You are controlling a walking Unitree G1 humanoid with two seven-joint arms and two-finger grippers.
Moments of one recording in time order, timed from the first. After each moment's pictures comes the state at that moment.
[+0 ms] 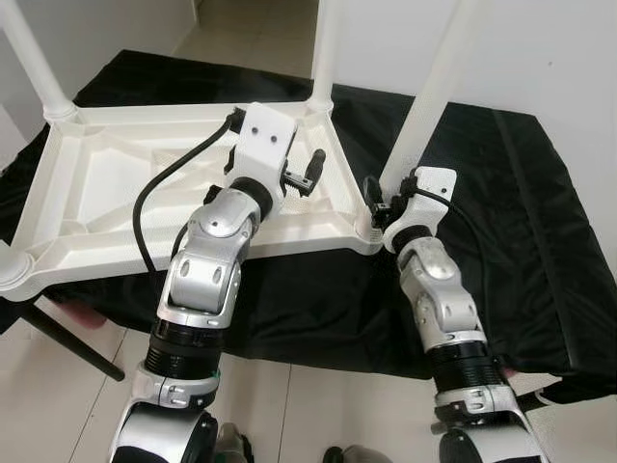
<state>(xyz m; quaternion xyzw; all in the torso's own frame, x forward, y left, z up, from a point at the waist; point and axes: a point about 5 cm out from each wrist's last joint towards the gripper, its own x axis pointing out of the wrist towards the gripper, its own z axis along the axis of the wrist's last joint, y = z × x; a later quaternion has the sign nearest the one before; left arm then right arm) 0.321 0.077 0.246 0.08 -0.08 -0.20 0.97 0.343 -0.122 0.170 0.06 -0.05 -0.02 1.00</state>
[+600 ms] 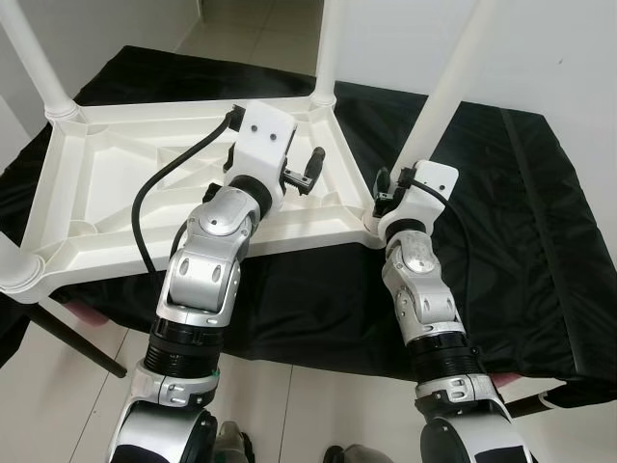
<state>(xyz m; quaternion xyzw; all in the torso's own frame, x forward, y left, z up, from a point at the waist) 0.322 0.077 0.247 0.08 -0.08 -0.20 0.97 0.347 -0.118 0.172 0.05 -0.06 -0.07 0.99</state>
